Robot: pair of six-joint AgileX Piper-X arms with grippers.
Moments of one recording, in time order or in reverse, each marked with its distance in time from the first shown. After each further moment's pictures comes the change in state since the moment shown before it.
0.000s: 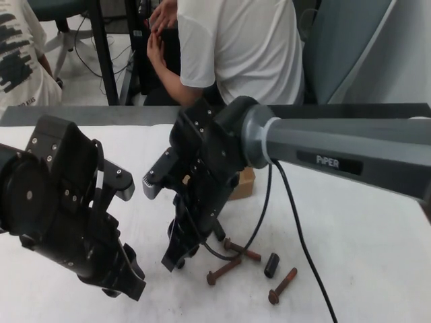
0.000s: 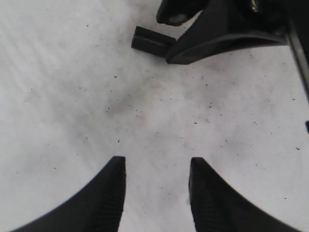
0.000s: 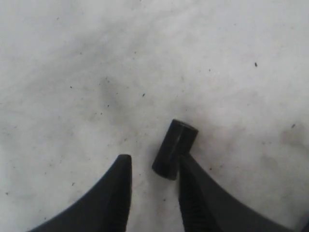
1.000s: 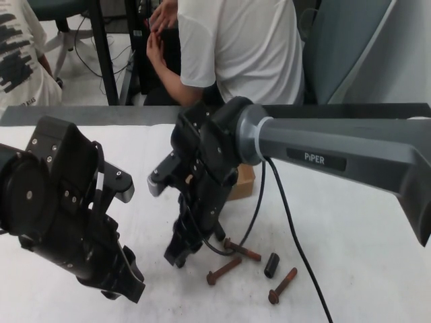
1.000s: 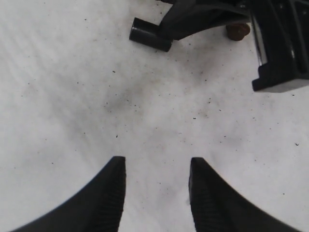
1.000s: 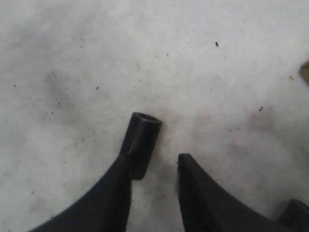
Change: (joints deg) left arm 0.0 0.0 0.0 0.8 0.0 0.0; right arm -1.0 2.7 -2.8 3.0 2.9 3.4
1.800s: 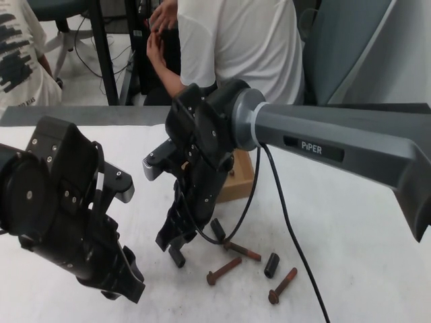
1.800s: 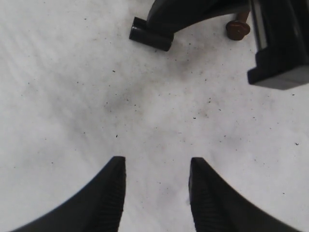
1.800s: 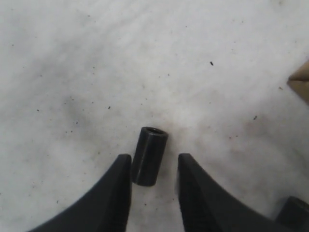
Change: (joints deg) left arm 0.0 0.0 0.0 0.1 0.0 0.0; right arm 0.3 0.5 -4.3 3.9 -0.7 4.3
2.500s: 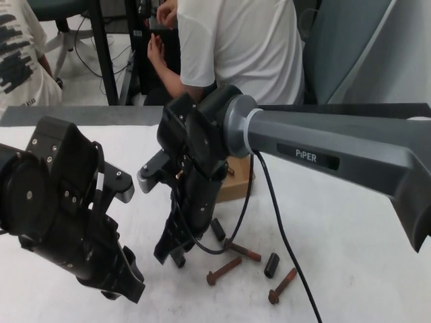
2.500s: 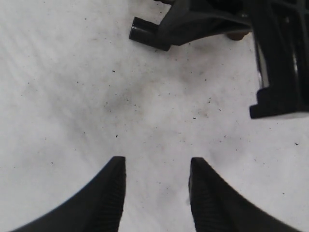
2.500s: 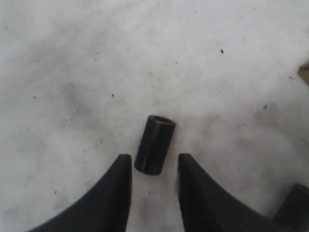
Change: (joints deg) left arm 0.0 0.0 0.0 0.0 0.0 0.0; right arm 2.0 0.2 -0.1 2.6 4.3 -0.6
